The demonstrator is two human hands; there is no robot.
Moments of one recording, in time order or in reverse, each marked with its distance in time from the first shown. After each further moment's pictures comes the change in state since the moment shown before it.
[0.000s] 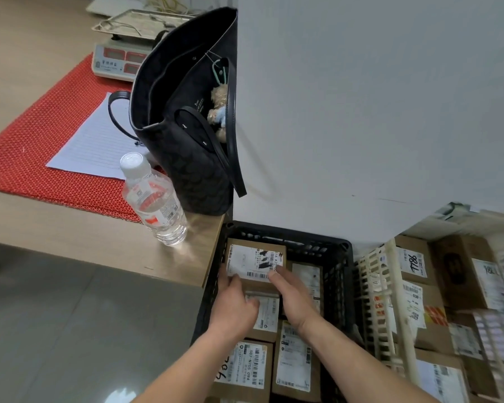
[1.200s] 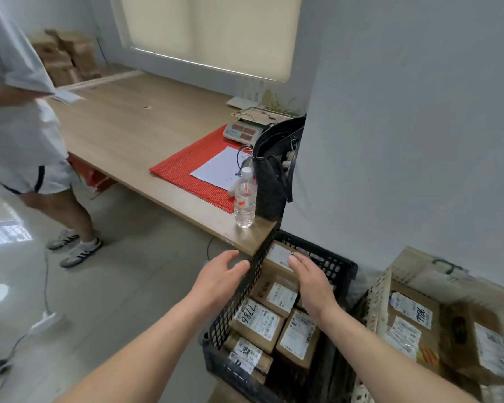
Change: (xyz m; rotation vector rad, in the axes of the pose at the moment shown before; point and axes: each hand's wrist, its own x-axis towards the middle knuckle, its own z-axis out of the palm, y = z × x) left_hand -0.270 0.046 -0.077 -0.121 0.403 0.021; right_hand -0.223 -0.065 -0.045 -0.212 -0.169 -0.457
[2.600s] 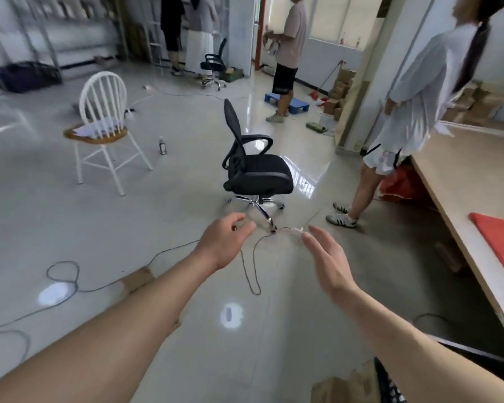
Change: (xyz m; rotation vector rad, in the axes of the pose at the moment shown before) left_hand -0.528 -0.138 -0.090 -0.294 1.092 -0.531; right_hand -0.351 -0.076 0.222 -0.206 -1.085 -0.585
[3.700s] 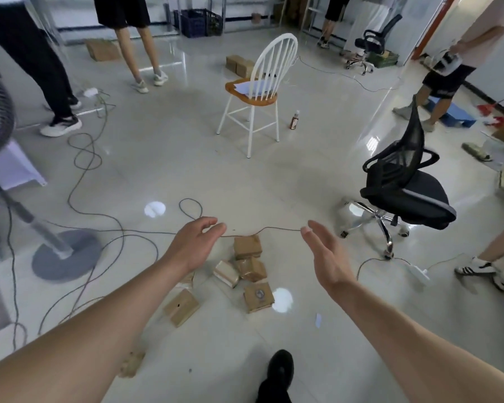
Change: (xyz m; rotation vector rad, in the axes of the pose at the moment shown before) left_hand -0.102 -0.327 -0.324 -0.199 0.436 -0.422; right_hand -0.027 -0.103 0.427 -0.096 -0.487 -0.054
